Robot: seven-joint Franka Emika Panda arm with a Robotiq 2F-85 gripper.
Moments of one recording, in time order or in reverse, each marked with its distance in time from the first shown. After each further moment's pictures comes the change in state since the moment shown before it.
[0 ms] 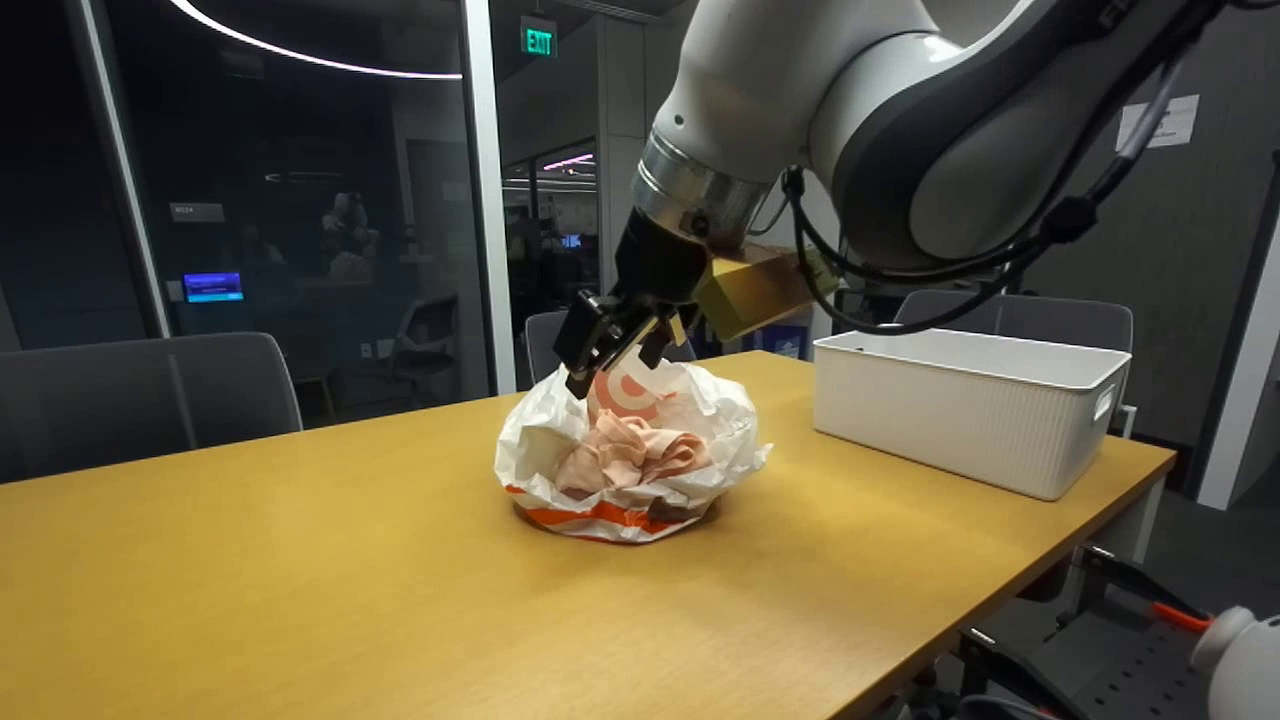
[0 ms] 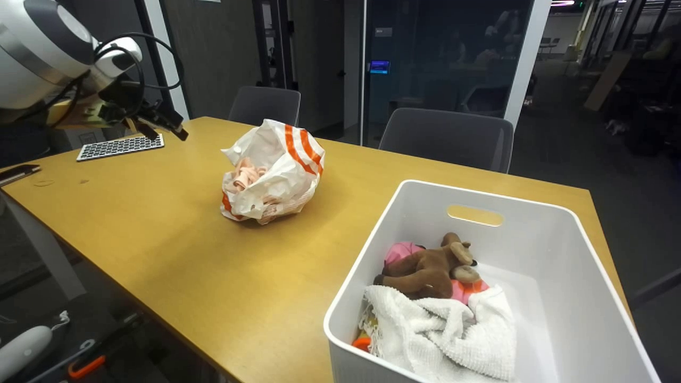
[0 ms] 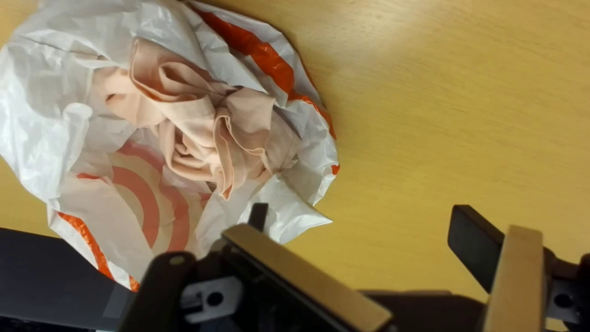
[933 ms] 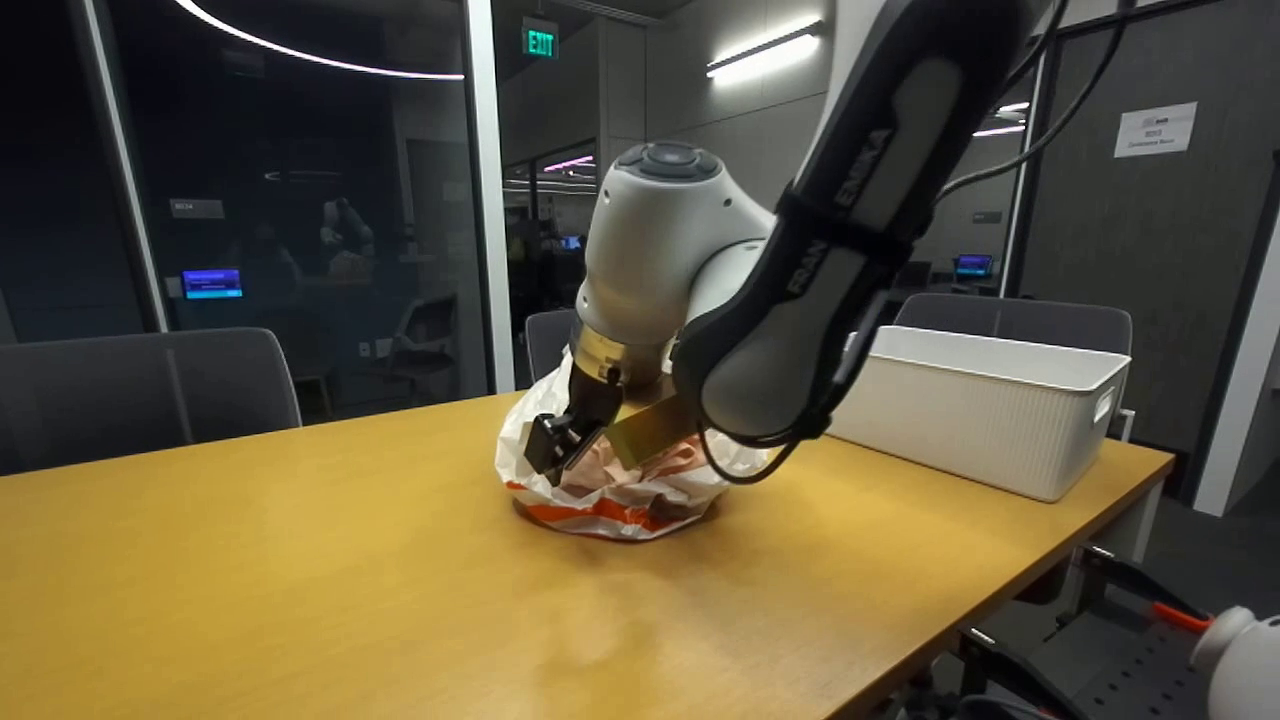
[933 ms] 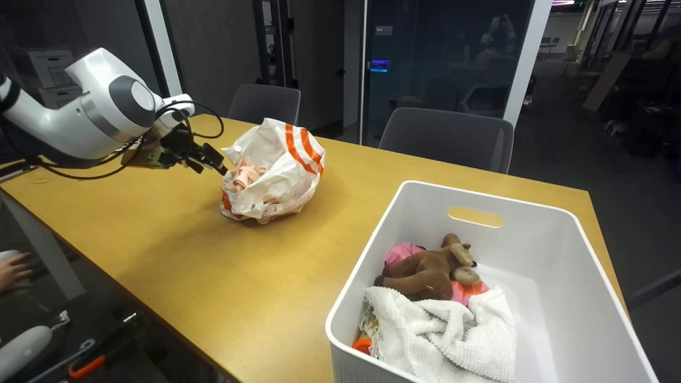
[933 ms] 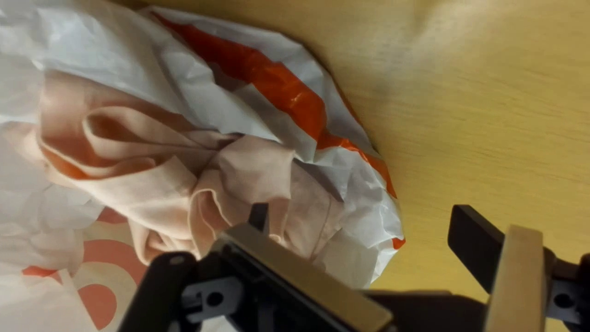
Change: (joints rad) arm -1.018 -0.292 0.966 0.241 0.297 0.103 -0.096
